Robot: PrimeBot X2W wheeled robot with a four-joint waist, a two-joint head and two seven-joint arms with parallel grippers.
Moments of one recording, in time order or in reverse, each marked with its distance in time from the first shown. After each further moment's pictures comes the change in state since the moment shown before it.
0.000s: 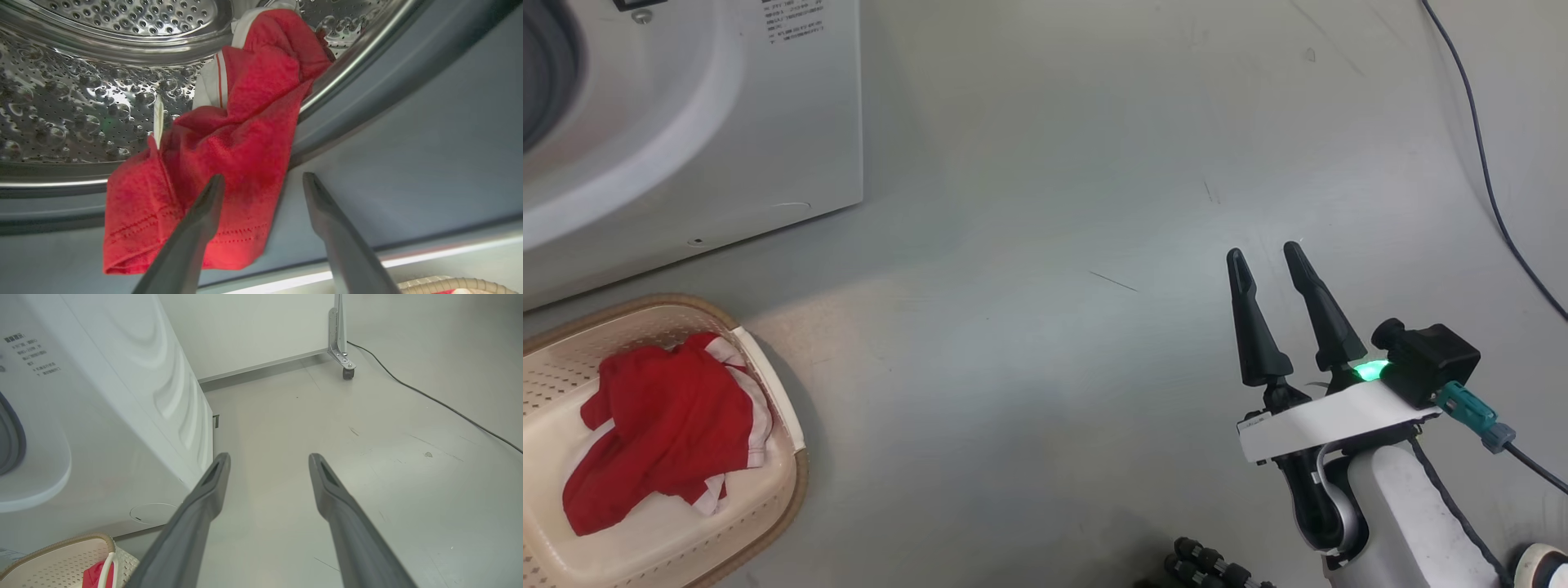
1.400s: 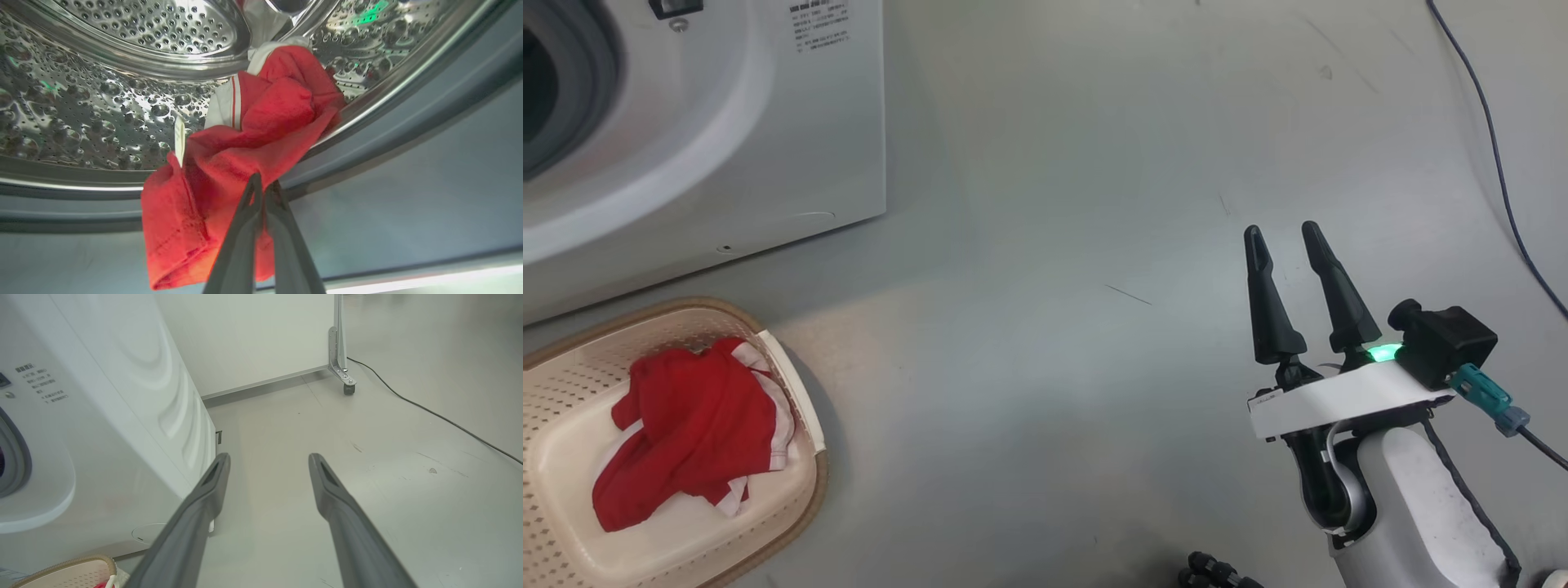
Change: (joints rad) left arm -0.090 -0.049 0.000 0.151 -0.023 0.020 -0.117; right arm -0.040 0.010 -0.033 0.020 0.004 0.000 -0.007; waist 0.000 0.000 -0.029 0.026
